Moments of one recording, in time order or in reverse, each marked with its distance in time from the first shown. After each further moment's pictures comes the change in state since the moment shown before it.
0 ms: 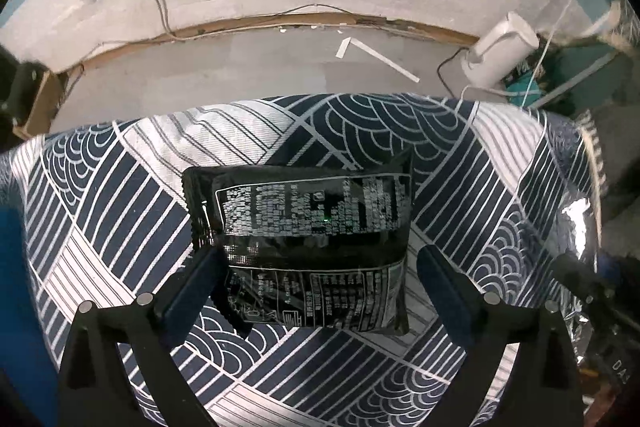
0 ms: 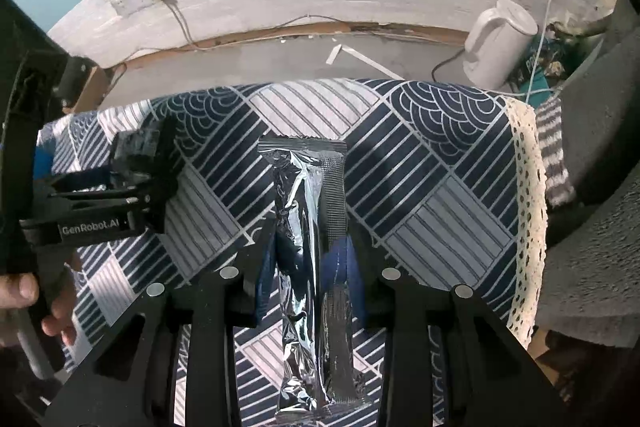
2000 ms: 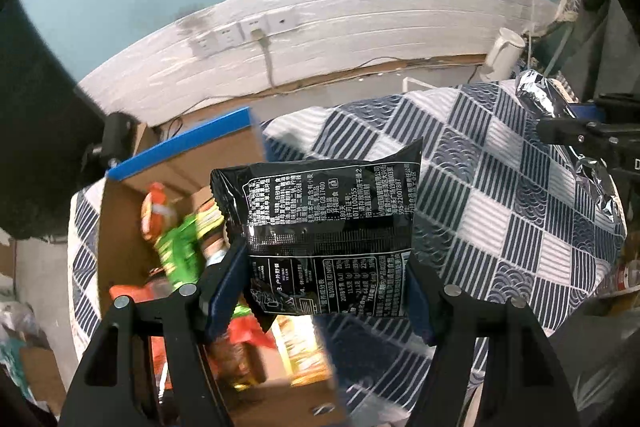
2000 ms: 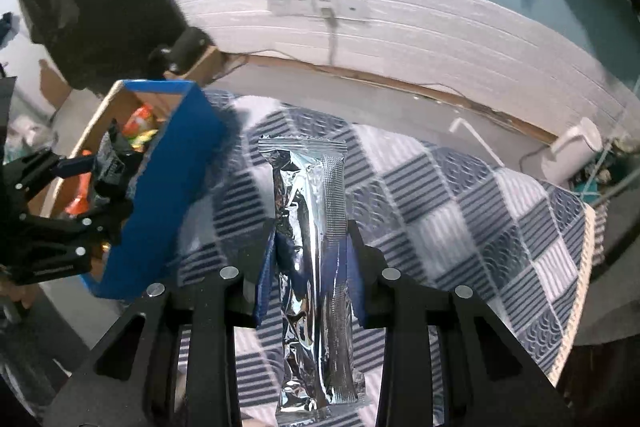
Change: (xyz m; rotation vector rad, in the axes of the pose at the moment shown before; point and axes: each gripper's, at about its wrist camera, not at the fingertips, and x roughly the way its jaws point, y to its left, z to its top) left arm -0.201 0.226 -0.144 0.162 -0.240 0.149; right arm -0.095 0.251 -0.031 -0.307 -0.126 0.154
